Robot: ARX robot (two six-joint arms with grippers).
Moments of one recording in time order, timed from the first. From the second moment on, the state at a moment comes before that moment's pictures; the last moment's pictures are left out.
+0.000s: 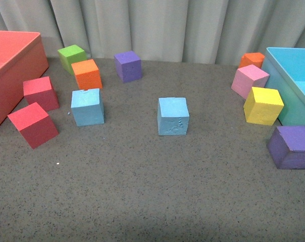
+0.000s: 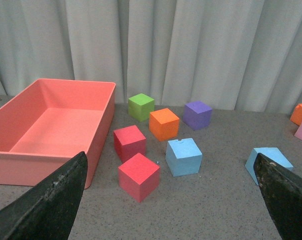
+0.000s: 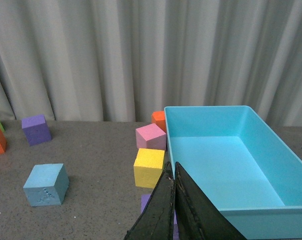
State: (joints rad) left arm 0.00 0.00 0.02 0.00 0.00 0.00; right arm 0.00 0.46 0.00 0.46 0.00 0.00
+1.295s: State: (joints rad) left arm -0.01 0.03 0.04 -0.07 -0.06 -0.02; right arm 0.00 0.00 0.00 0.00 0.00 0.00
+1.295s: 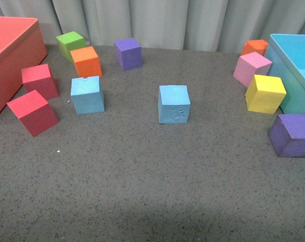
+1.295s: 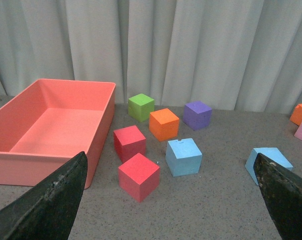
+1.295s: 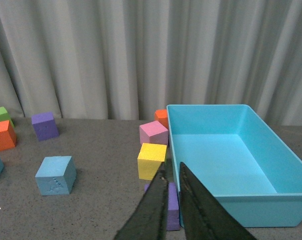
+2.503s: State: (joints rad) left arm -0.23 2.38 1.65 -0.41 -0.19 -0.35; right arm 0.00 0.00 0.00 0.00 0.00 0.00
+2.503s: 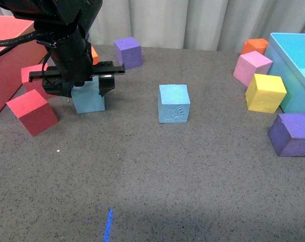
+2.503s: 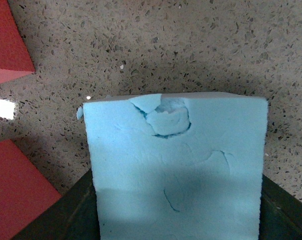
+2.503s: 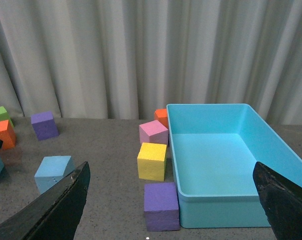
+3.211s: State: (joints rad) left arm -0.48 2.21 1.66 -0.46 -0.22 -0.36; right arm 0.00 0.00 0.00 0.00 0.00 0.00
